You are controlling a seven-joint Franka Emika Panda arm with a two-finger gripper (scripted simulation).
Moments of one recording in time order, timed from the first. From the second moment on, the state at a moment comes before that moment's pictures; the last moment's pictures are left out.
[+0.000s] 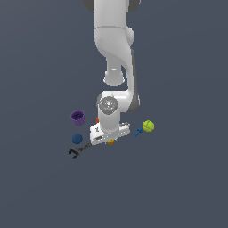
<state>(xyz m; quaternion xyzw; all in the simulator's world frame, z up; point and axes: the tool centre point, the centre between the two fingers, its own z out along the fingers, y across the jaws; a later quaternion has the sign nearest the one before) 0.024 -0.019 0.025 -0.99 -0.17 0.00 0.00</state>
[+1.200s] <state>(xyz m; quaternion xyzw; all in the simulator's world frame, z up) -0.044 -0.054 0.157 -0.99 -0.16 0.00 0.00</state>
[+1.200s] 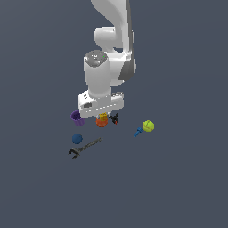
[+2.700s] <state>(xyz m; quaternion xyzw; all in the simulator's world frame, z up) -0.134 -0.106 0.351 -0.99 -0.16 0.00 0.00</state>
